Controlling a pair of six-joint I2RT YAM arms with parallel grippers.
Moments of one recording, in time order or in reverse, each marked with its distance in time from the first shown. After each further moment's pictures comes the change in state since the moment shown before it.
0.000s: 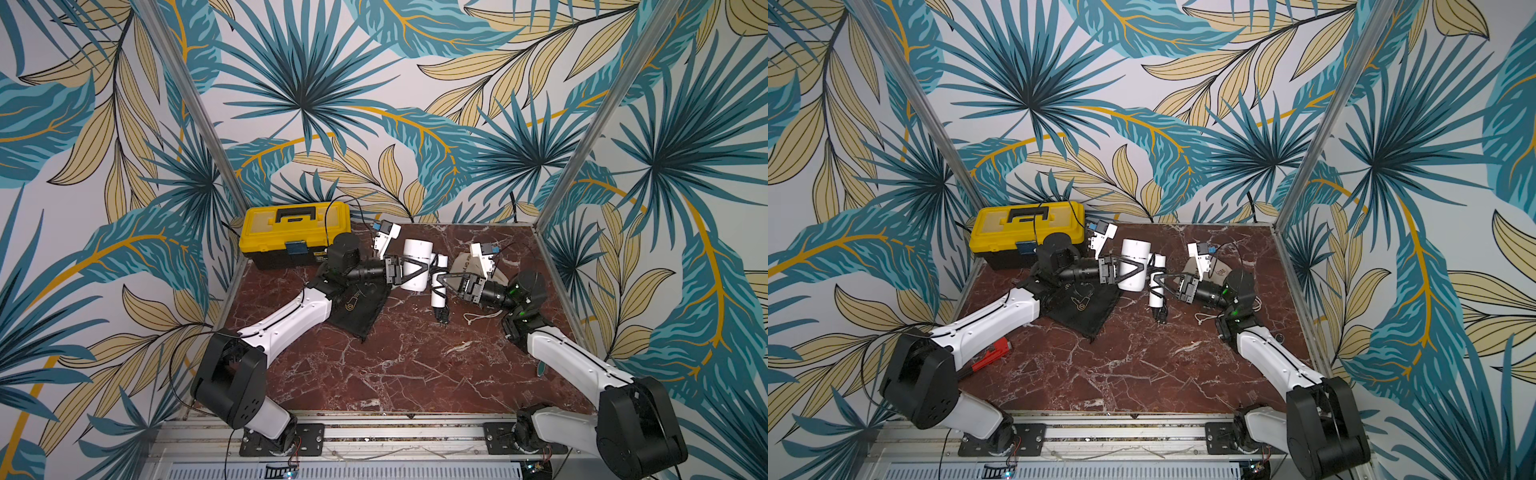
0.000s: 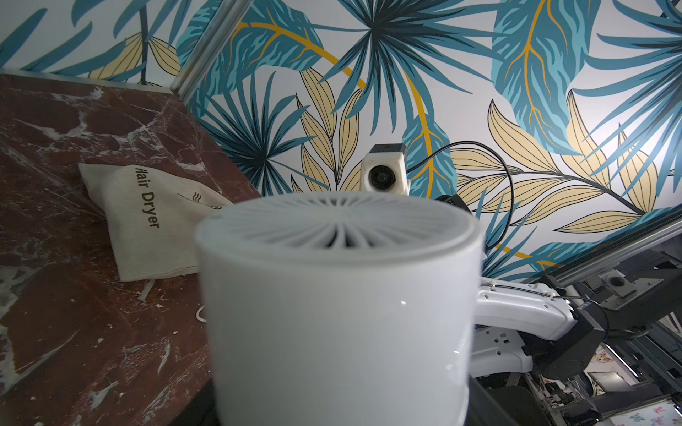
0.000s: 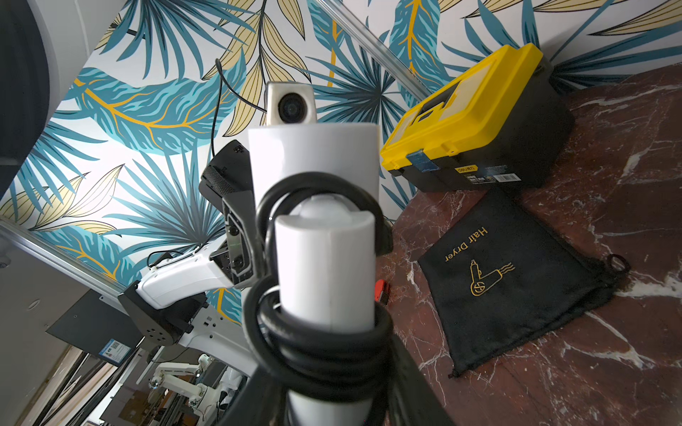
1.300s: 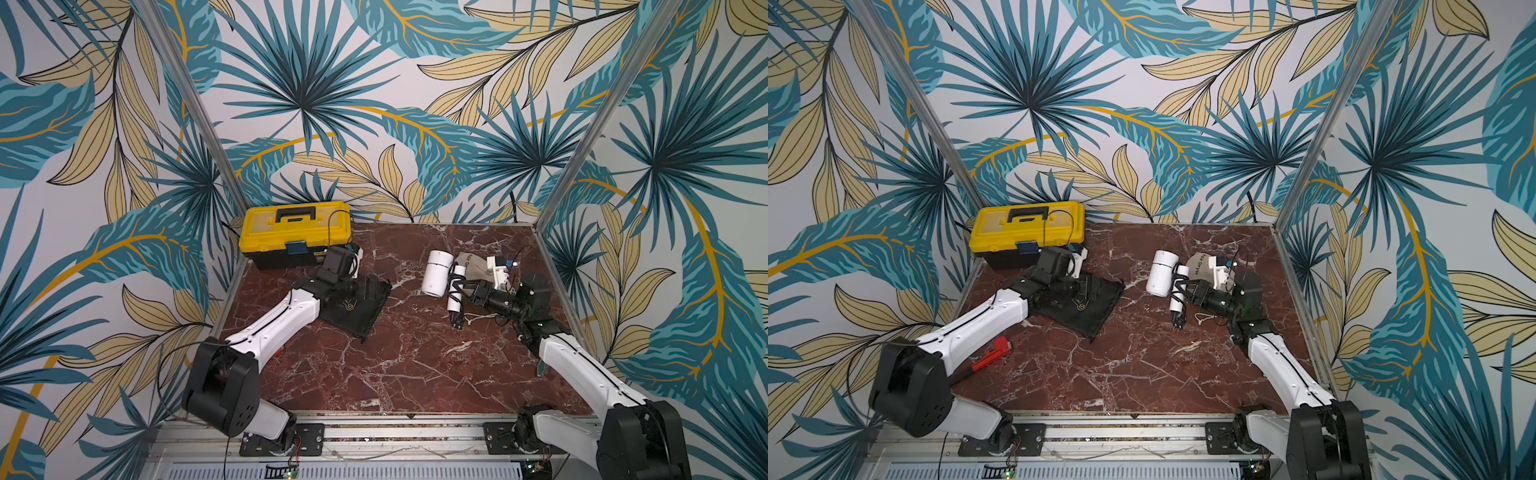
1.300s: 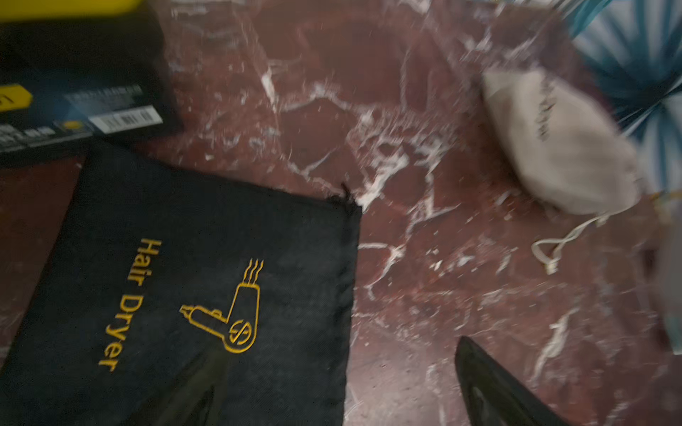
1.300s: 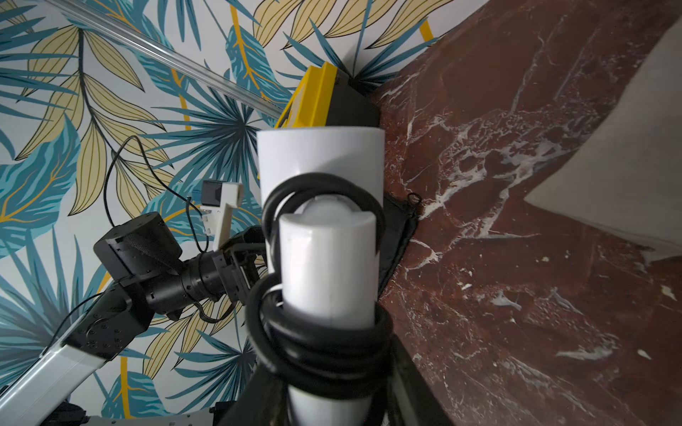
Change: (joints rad) left arm 0.039 0.027 0.004 -0.823 -0.847 0.514; right arm -0.134 -0.089 -0.030 -0.552 0.228 -0.184
